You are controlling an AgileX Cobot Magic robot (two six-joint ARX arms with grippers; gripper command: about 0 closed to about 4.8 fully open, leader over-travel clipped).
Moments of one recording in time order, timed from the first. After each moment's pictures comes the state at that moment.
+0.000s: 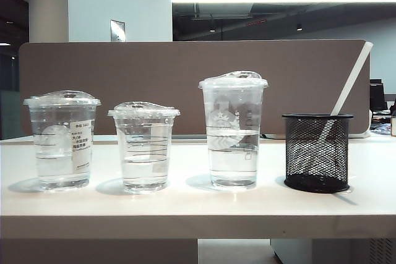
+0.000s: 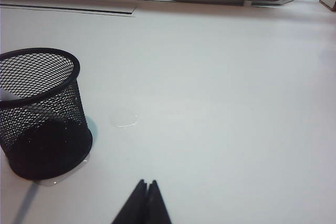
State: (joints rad) left arm -0.09 0.19 1.30 -1.40 0.41 -0.06; right arm -0.06 0.00 0.01 -0.17 -0.11 -0.08
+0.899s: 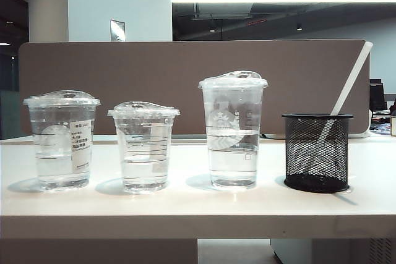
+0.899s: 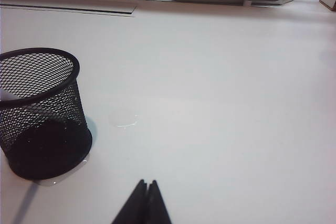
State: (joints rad) left arm -0.09 0.19 1.31 -1.43 0.44 0.05; right arm -0.07 0.00 0.01 -0.17 -0.11 -0.08
